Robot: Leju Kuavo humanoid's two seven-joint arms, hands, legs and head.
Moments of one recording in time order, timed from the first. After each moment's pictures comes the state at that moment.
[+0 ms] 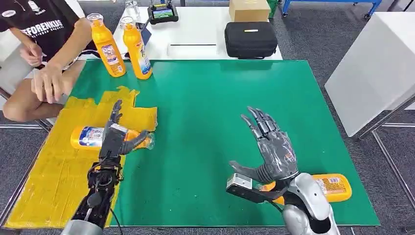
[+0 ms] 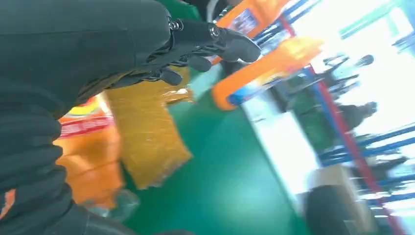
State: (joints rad) left arm -0.29 -0.11 0.03 -1.10 -0.45 0.22 -0.46; right arm 0.00 -0.06 0.28 -1.79 1.12 -0.19 -0.25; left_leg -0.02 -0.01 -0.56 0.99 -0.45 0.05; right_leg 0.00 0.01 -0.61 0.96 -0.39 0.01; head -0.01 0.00
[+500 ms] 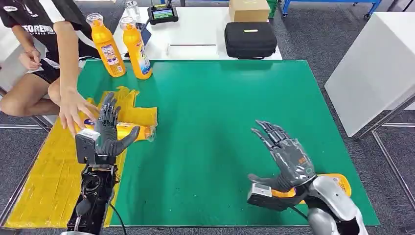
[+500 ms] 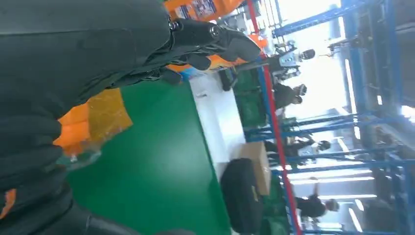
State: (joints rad) left arm -0.23 -0.13 0.04 -1.28 -0.20 0.01 -0.54; right arm 0.03 -0.26 0.19 -1.82 1.00 0.01 -0.32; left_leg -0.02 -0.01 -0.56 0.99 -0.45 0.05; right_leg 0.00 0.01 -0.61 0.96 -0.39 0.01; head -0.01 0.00
